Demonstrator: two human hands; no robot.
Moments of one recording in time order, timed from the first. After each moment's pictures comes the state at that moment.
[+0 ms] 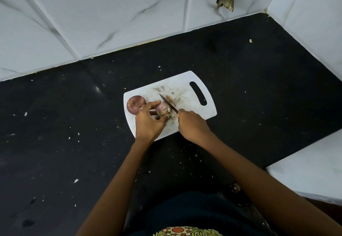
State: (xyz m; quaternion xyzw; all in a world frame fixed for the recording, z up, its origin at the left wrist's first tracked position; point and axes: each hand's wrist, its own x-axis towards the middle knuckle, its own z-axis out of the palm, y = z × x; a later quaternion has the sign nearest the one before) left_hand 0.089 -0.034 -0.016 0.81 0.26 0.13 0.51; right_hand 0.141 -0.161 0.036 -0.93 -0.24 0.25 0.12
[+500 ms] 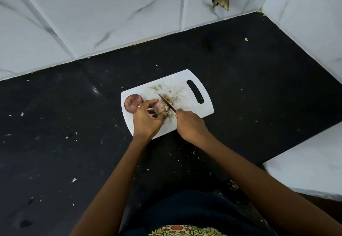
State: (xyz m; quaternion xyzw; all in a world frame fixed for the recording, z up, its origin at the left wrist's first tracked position) left_hand 0.091 -0.034 -0.019 0.81 0.25 0.14 0.51; right_hand 0.134 -0.165 0.036 -0.94 -0.24 0.23 0.11
